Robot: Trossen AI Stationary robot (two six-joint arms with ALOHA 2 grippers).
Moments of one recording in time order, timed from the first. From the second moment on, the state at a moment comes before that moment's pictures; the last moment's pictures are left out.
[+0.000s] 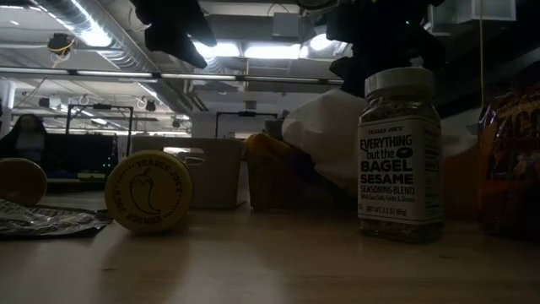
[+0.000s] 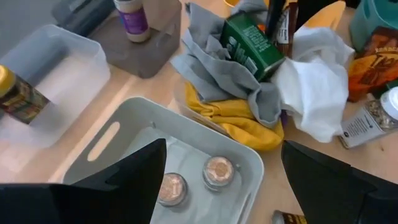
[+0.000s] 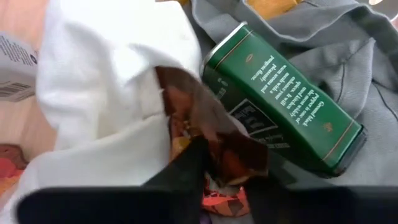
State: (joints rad) left arm -0.21 1.25 1.04 -0.58 -0.47 -0.47; right arm 0.07 1.54 1.16 -0.71 0.07 -0.26
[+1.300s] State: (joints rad) left arm -0.25 1.25 1.04 -0.58 -0.53 -0.50; right arm 0.19 1.53 1.52 -1.39 0.15 0.08
